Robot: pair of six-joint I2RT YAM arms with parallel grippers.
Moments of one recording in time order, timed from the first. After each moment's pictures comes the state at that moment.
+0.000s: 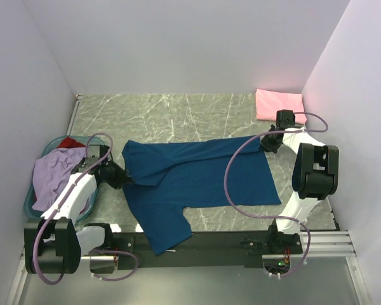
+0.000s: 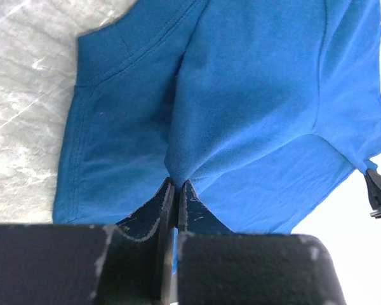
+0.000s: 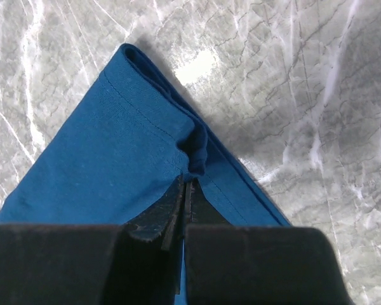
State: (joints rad) left arm -0.01 1.12 0.63 -0.60 0.25 -0.97; right arm -0.12 1.80 1.14 -0.40 -0.08 0.58
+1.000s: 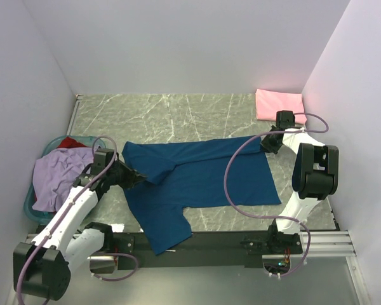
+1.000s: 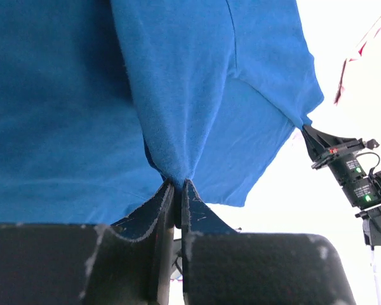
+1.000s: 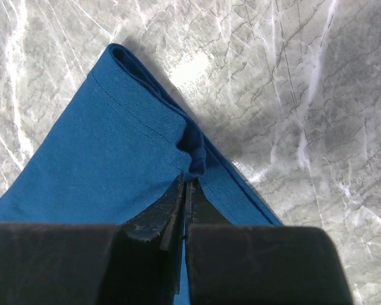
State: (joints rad) left arm -0.19 0.92 0.58 -0.51 0.28 -1.21; right arm -0.12 1.80 1.14 -0.40 -0.05 0.59
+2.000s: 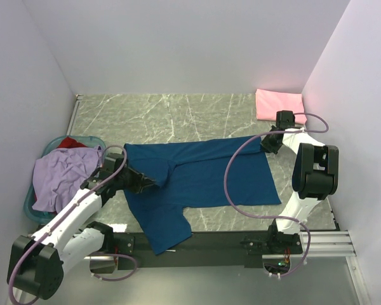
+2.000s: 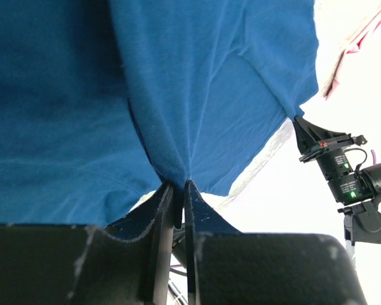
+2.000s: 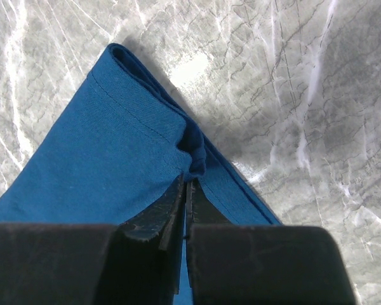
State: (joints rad) left arm -0.33 0.93 0.52 -0.42 0.26 -1.42; right arm -0.12 1.80 1.14 -0.40 -0.04 0.59
